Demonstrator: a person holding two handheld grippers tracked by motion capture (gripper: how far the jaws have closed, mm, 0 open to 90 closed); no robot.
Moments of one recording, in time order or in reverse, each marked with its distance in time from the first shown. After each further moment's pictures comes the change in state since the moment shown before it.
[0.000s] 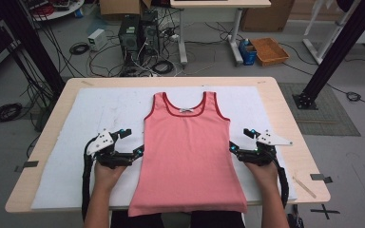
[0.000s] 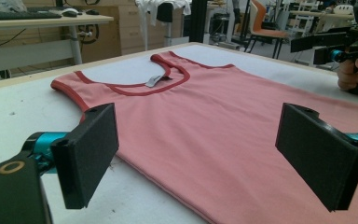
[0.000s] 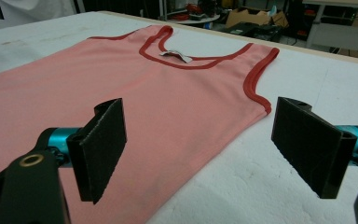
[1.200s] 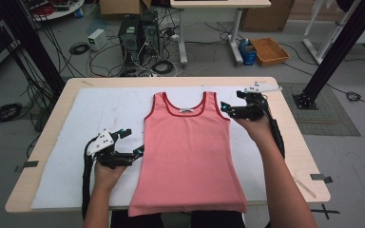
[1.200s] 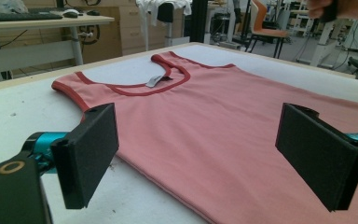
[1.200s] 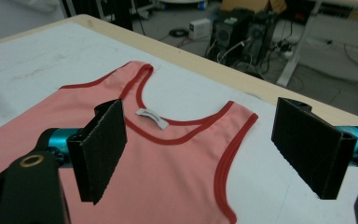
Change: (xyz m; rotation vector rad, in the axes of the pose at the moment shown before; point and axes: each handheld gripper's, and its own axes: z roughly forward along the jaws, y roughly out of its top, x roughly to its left) left arm 0.001 0.000 0.000 -0.003 0.001 -0.002; right arm -0.029 0.138 0.065 0.156 -0.028 -0.023
